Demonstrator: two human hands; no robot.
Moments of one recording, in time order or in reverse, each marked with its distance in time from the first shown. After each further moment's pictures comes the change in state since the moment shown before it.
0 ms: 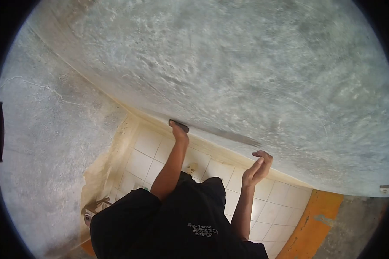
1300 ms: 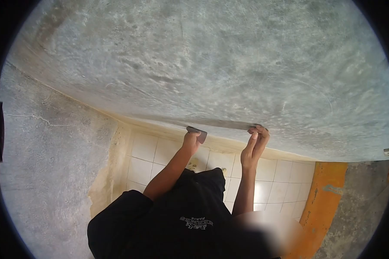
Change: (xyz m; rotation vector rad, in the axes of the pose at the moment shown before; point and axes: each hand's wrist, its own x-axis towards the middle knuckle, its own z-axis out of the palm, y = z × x) left_hand -0.017 -0.048 -0.039 0.102 -0.484 -0.571; right_hand 0.002 -0.007 0.043 0.104 0.003 0.168
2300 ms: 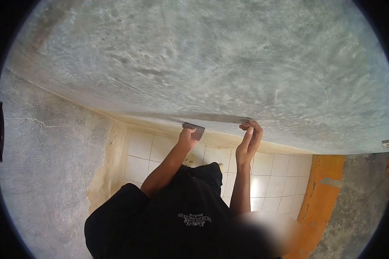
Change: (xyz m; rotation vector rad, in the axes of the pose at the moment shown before) left_hand -0.009 -0.003 0.012 -0.211 -0.038 -0.137; right_hand -0.010 -0.004 -0.004 0.015 0.040 0.069
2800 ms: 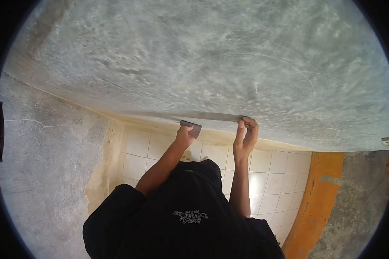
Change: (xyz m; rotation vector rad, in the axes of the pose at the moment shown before) left_hand 0.011 -0.021 -0.009 0.240 -0.018 -0.004; right_hand 0.012 0.017 -0.025 0.046 -0.001 0.033
